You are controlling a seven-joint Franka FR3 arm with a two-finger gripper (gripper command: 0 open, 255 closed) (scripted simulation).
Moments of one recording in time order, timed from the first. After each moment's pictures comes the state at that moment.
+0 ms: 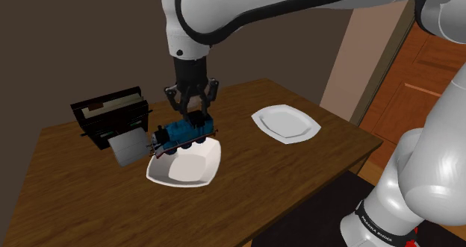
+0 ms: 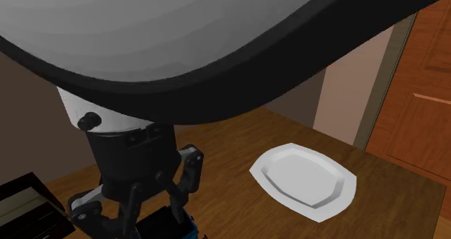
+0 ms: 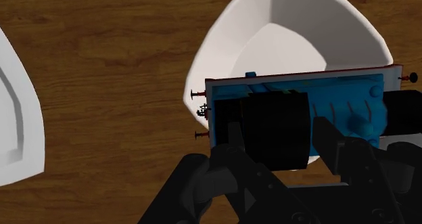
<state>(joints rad) 0.24 0.04 0.34 -1.81 -0.01 1.84 0.74</state>
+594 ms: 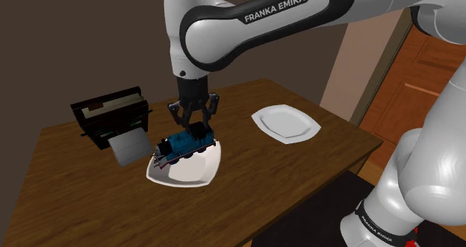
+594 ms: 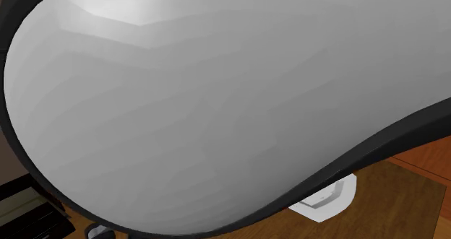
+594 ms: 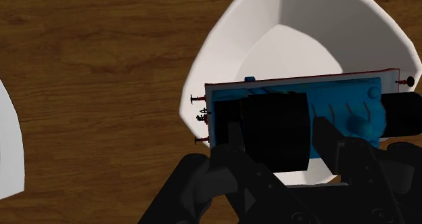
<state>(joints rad) 0.24 0.05 0.34 -1.91 -0.01 1.95 0.74</state>
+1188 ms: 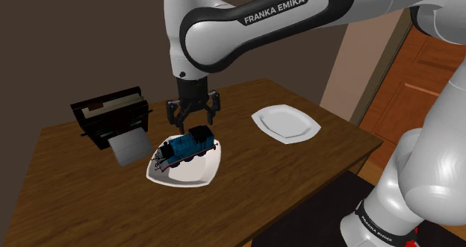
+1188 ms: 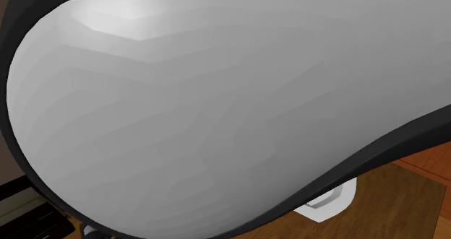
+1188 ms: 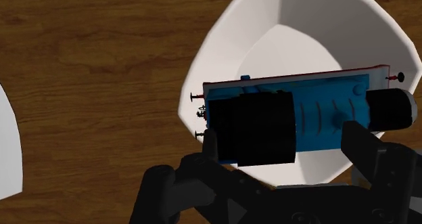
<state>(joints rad) 0.24 0.05 0.34 -1.91 -0.01 1.96 0.74</state>
